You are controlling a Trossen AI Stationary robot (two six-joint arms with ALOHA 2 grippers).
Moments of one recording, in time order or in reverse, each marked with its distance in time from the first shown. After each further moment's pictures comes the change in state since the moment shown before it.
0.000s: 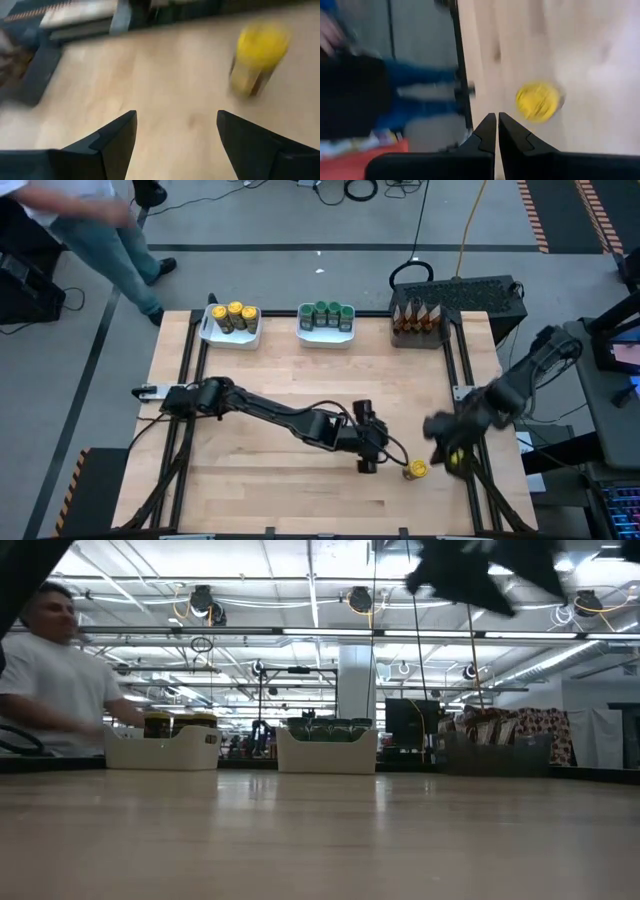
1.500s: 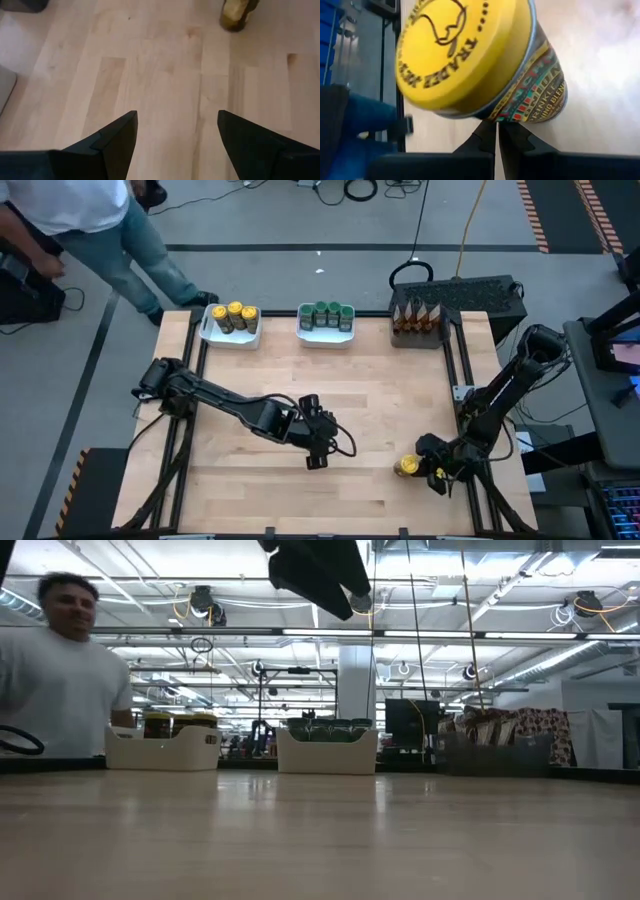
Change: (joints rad) left arm -0.052 -0.441 -0.507 -0.188 0.044 -0.288; right arm 0.292 0.149 -0.692 0.913 0.451 0.284
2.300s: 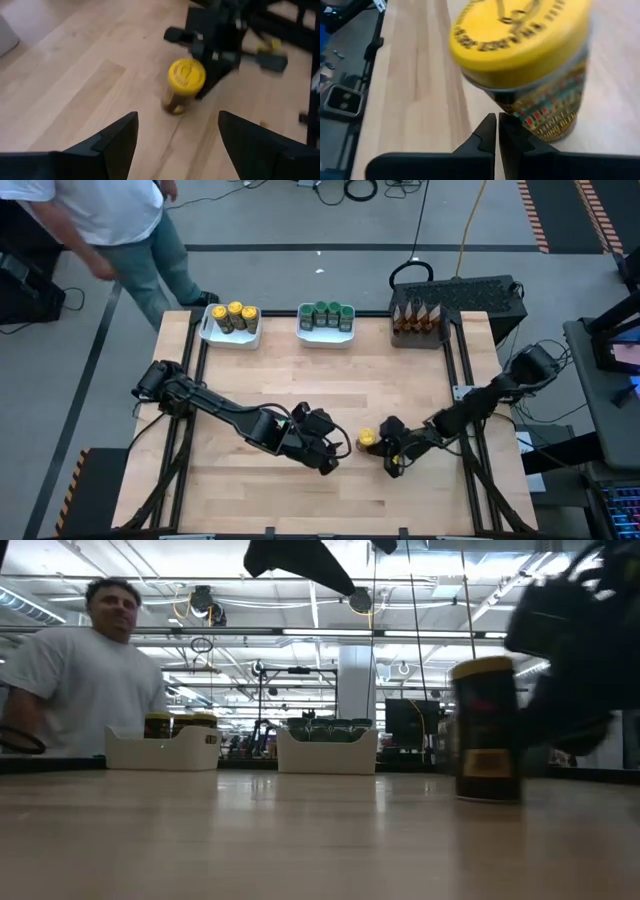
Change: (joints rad) left arm -0.069 0.000 0.000 0.087 -0.157 -0.400; right arm -0.428 0.312 0.085 0.397 -0.003 -0.408
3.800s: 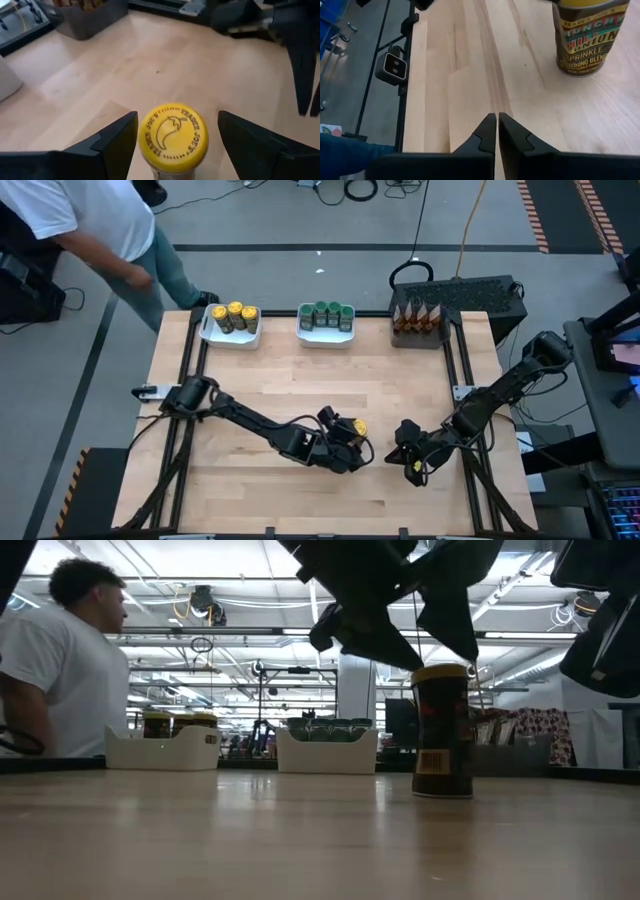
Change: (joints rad) left arm 0.035 0.288 0.001 0.439 -0.238 0.217; right arm 0.142 -0.270 0.096 -0.422 -0.018 0.048
